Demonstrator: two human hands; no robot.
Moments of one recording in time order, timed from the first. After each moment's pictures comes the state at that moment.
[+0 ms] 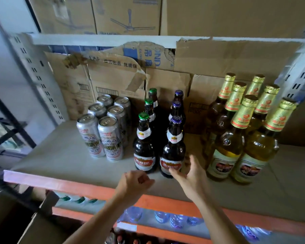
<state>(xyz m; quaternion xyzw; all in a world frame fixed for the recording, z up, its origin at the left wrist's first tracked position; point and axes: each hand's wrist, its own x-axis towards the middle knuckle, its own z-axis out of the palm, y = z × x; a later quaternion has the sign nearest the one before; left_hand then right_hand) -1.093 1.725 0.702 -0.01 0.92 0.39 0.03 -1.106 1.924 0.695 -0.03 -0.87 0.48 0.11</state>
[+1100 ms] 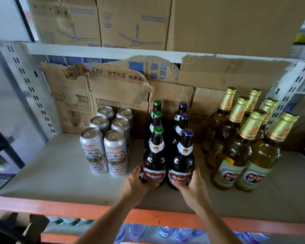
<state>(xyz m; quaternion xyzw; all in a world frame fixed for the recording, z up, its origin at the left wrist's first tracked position) -1.146 1.699 0.676 0.00 0.84 0.54 -0.01 -1.113 1.896 0.691 -0.05 -0.84 0.52 0.12</state>
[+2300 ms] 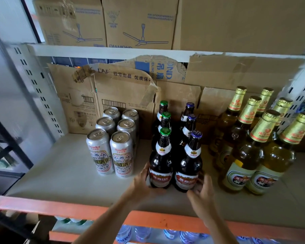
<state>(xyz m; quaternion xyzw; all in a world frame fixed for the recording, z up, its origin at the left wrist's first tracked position) -1.148 1.683 0.686 0.08 0.85 0.52 0.08 -1.104 1.888 0.679 -0.11 -0.78 0.60 0.12</state>
